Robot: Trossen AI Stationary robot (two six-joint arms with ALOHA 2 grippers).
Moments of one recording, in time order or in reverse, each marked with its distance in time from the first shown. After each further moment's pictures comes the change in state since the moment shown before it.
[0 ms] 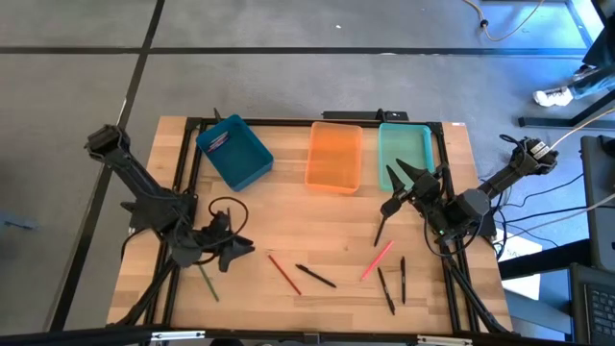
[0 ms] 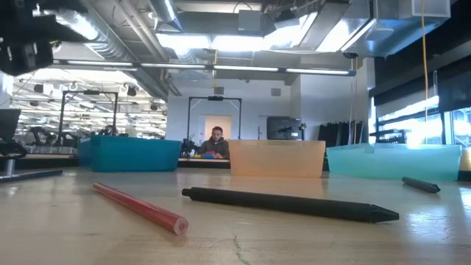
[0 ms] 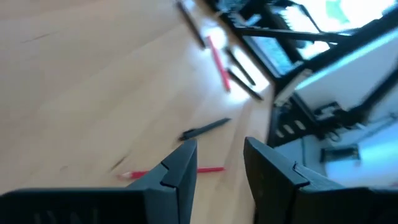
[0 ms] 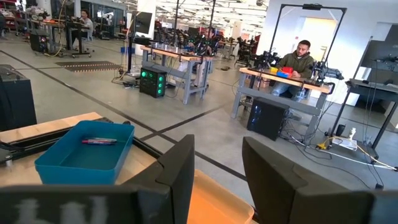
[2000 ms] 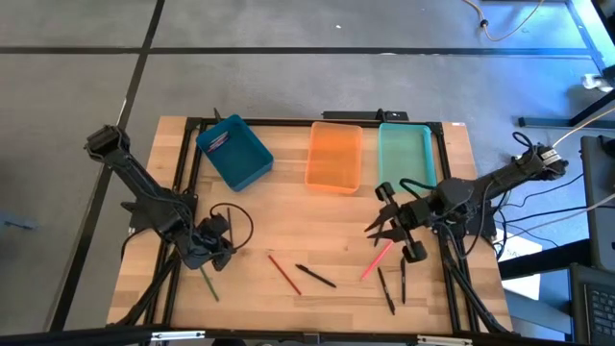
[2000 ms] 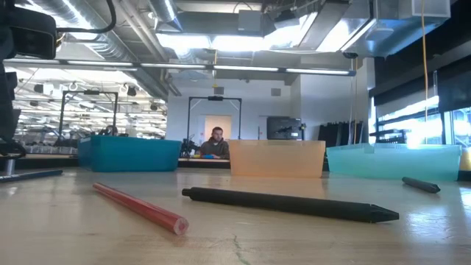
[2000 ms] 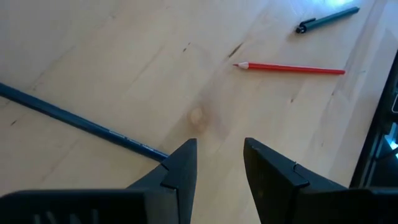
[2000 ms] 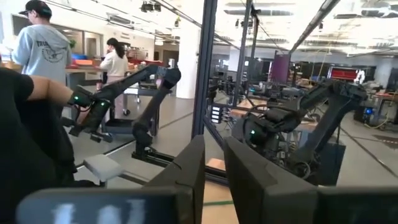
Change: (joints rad) left arm 0.007 0.009 0.000 -0.455 0.340 -0.195; right arm -0.227 -0.075 -0.018 -0.337 -1.613 0.471
